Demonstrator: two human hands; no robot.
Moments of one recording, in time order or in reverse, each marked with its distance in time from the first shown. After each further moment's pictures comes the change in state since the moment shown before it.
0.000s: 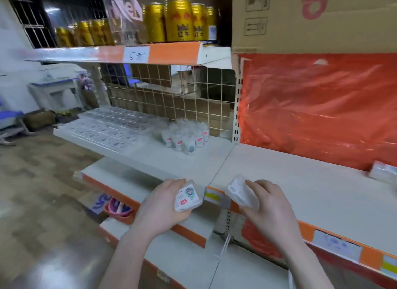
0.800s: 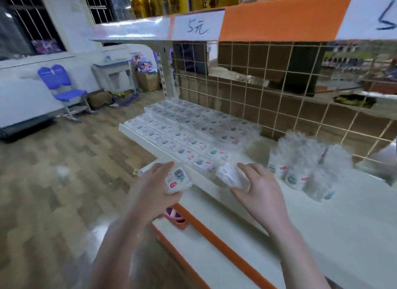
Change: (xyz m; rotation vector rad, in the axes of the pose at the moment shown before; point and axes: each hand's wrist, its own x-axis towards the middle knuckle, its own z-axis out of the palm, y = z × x) left_hand 0.109 -0.306 -0.141 0.110 0.161 -0.321; right_hand 0.225 -0.228 0.259 0.156 -0.112 -0.149
